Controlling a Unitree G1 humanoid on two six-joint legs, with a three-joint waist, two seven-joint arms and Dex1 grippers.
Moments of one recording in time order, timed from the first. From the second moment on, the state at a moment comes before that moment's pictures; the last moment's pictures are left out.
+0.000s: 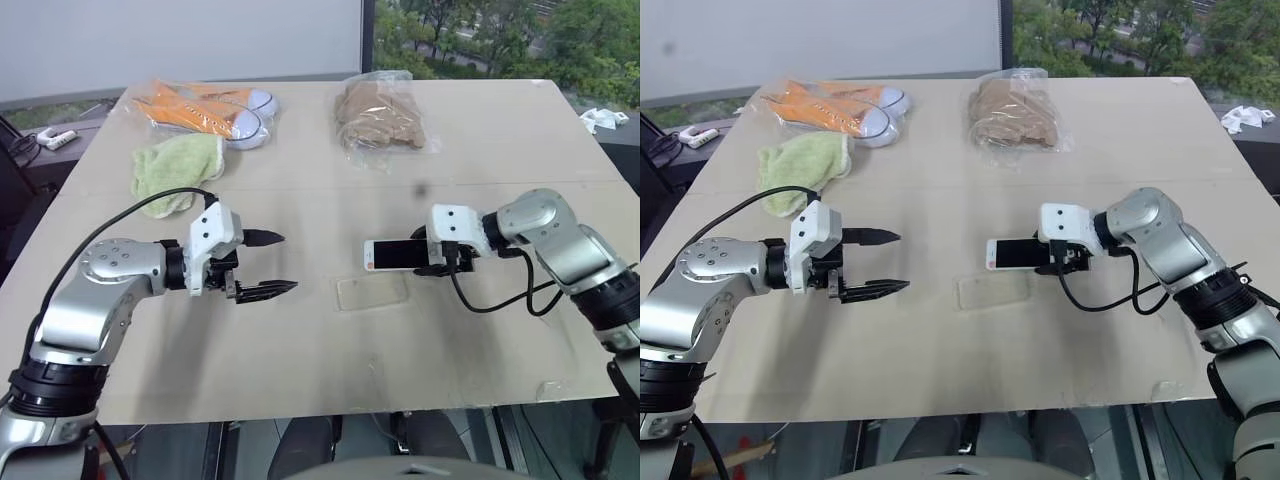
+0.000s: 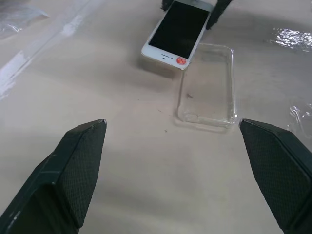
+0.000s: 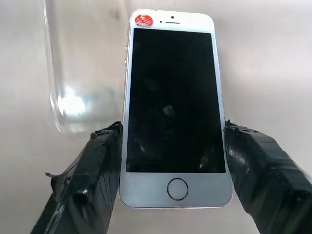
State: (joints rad) left arm -0.25 0.91 0.08 -0.21 -0.49 0.43 -1.17; right arm -0.78 -0.77 0.48 0.13 0.02 0.19 1.24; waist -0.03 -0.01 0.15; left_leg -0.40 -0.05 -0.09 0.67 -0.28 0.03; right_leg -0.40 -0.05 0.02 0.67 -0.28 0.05
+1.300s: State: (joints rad) left arm -0.49 0.44 -0.32 -0.07 -0.15 0.36 -0.92; right arm -0.67 -0.81 0.45 -0.06 -0.08 0.22 1.43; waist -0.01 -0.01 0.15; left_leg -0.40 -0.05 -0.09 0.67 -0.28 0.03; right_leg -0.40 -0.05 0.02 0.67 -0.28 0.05
